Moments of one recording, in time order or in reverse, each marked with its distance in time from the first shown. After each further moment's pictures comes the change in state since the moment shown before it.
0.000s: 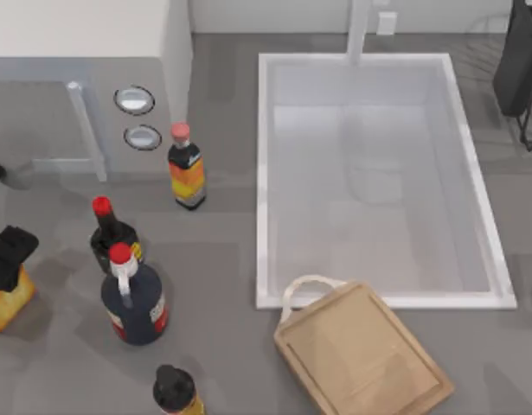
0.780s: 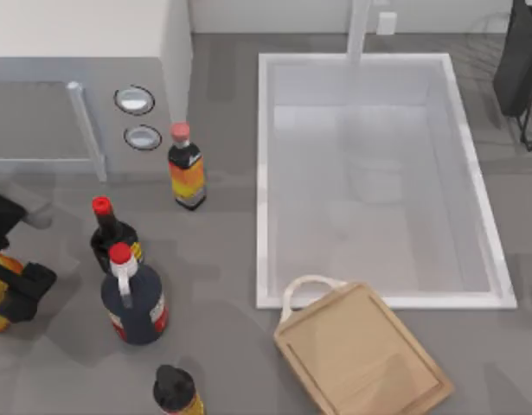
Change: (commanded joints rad) left arm 0.005 0.116 -0.145 0.264 0.000 0.006; right arm 0.000 0.000 0.000 0.000 0.000 0.000
